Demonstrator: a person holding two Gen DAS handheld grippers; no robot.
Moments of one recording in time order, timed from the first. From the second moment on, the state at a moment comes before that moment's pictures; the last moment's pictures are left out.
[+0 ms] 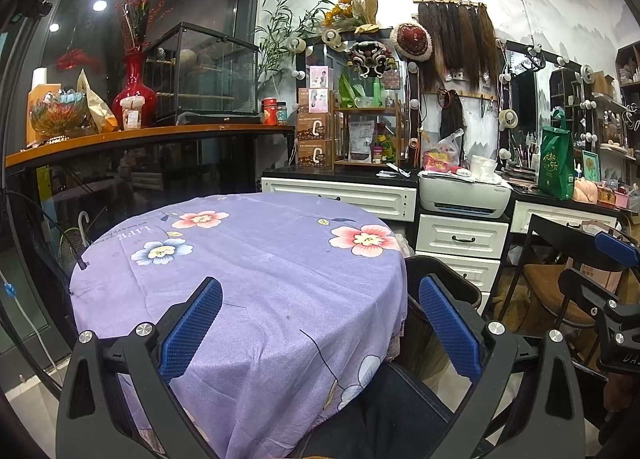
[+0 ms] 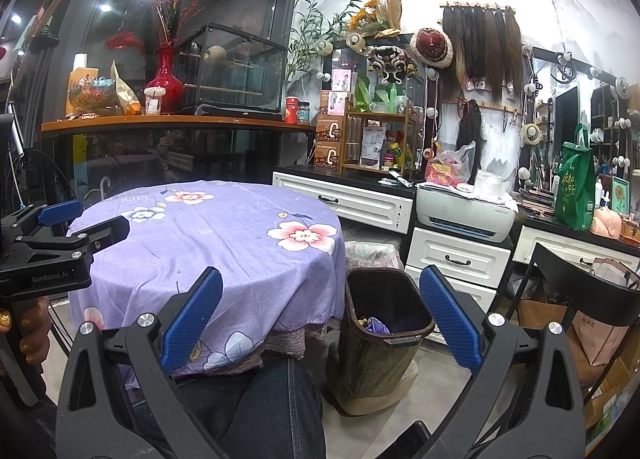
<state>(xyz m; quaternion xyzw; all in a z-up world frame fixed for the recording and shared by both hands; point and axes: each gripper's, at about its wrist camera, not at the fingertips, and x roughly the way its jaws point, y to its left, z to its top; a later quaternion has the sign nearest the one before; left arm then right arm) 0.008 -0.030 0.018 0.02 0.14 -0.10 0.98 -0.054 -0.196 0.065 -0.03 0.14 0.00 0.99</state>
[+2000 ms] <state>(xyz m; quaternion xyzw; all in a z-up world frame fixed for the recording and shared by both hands) 0.008 -0.033 0.017 0.02 0.14 -0.10 0.98 -0.054 -0.191 0.063 -0.03 0.14 0.00 0.99</state>
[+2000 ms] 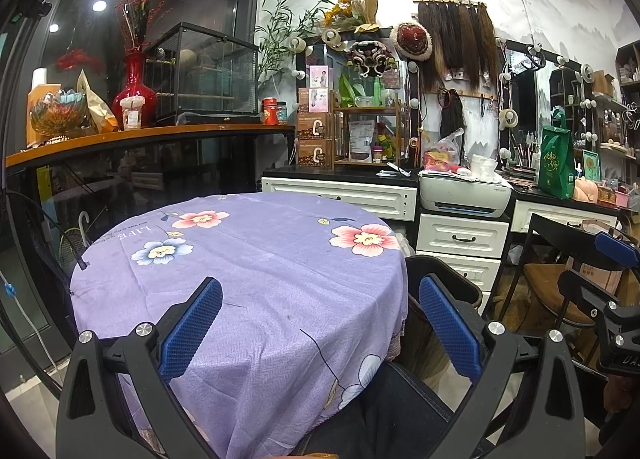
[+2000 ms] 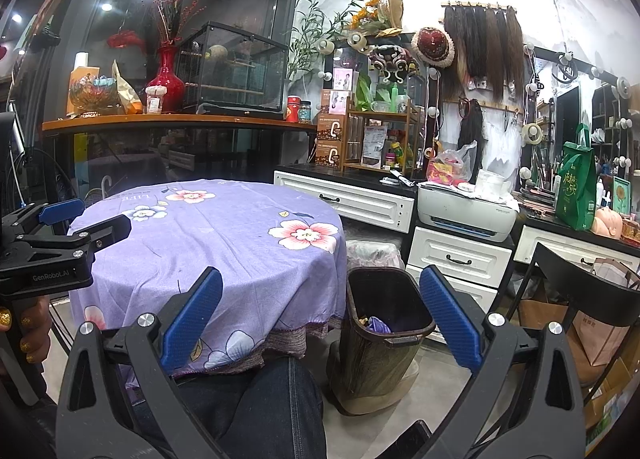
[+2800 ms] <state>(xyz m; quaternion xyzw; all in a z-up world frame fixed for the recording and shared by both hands) 0.007 -0.033 0.017 0.02 0.14 -0.10 0.98 -0.054 -0.191 0.064 -0.03 0.14 0.00 0.99</state>
